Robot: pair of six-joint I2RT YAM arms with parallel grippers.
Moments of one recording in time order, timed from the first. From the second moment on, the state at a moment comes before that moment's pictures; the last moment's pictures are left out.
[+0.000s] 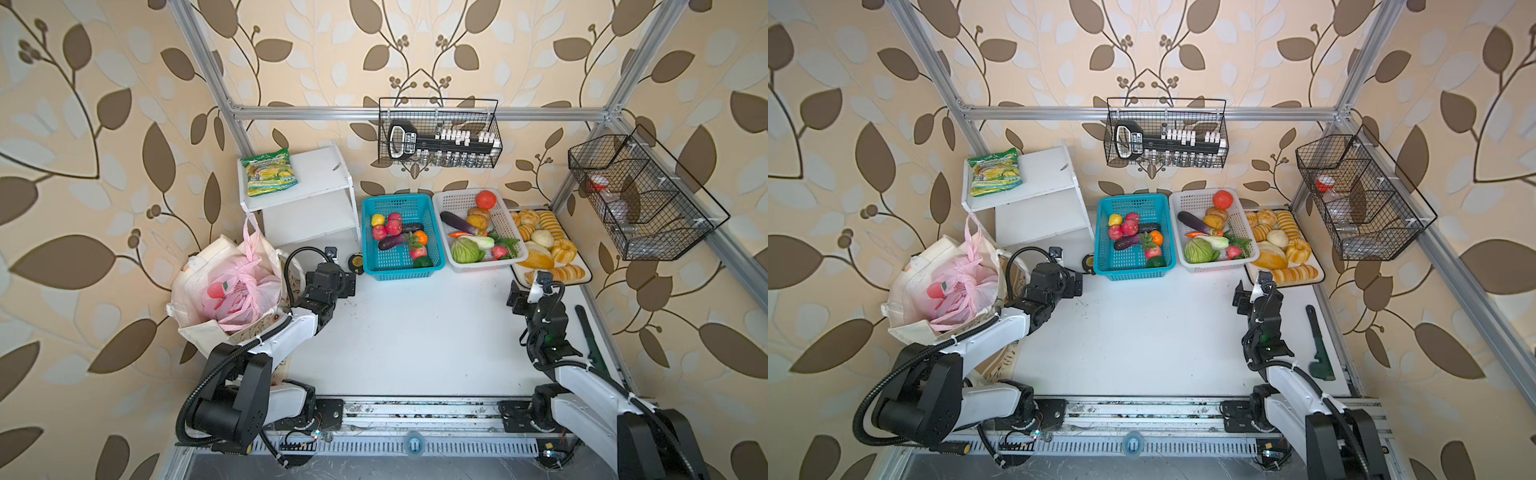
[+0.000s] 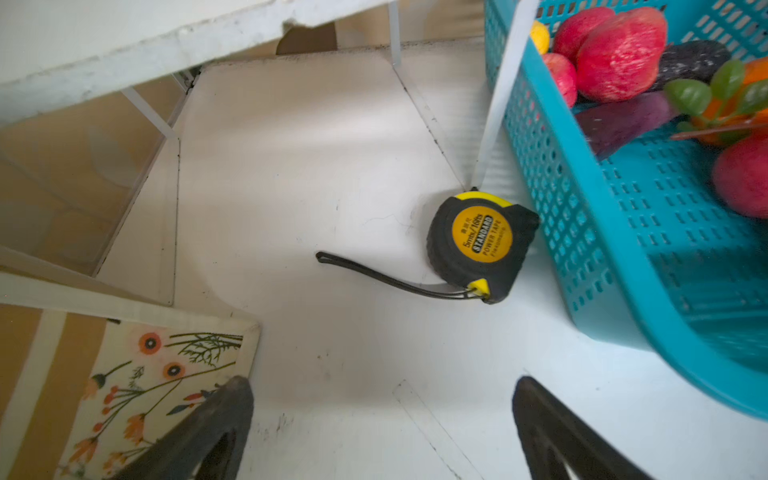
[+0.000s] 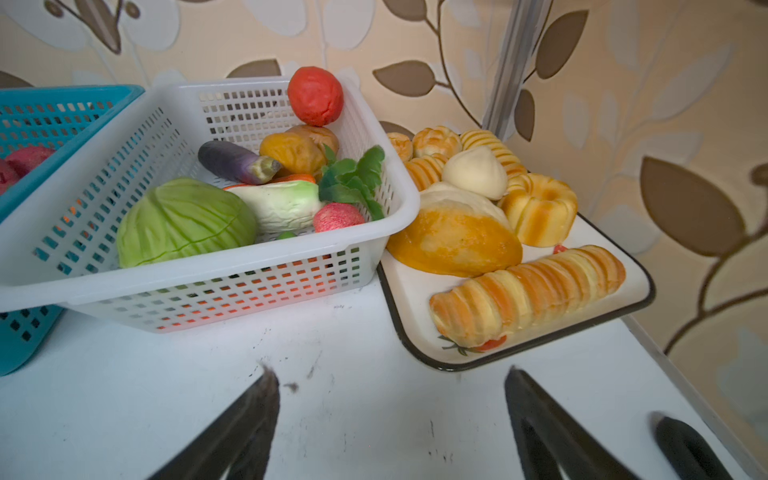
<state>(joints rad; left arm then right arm) -0.19 1.28 0.56 0.12 -0.27 -0.10 0.07 1.01 0.17 0.57 0.29 0.02</state>
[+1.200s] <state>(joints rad) 0.00 1.50 0.38 0.61 -0.17 -0.11 0.04 1.34 0.15 0.95 0.19 -0.01</state>
